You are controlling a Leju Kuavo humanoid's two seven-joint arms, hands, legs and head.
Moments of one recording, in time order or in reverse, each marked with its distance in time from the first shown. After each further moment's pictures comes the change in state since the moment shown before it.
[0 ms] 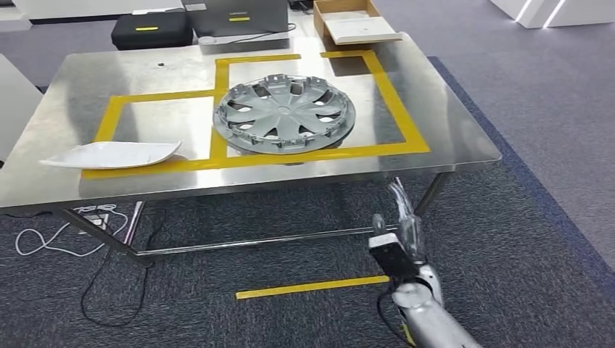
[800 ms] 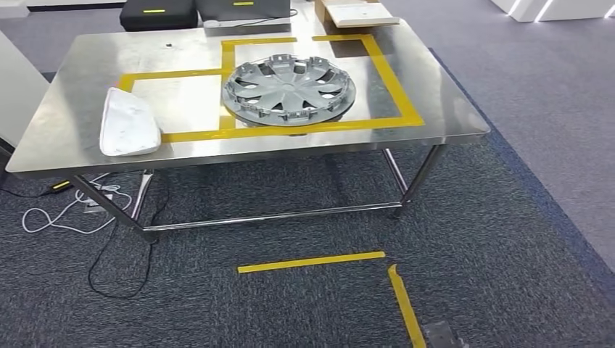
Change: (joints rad) left arm -0.001 -0.090 0.279 0.002 0.108 -0.022 0.253; right arm 0.175 -0.129 -0.303 0.644 0.014 0.071 0.296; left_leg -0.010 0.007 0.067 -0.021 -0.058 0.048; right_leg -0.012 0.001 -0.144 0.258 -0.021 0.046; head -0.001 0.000
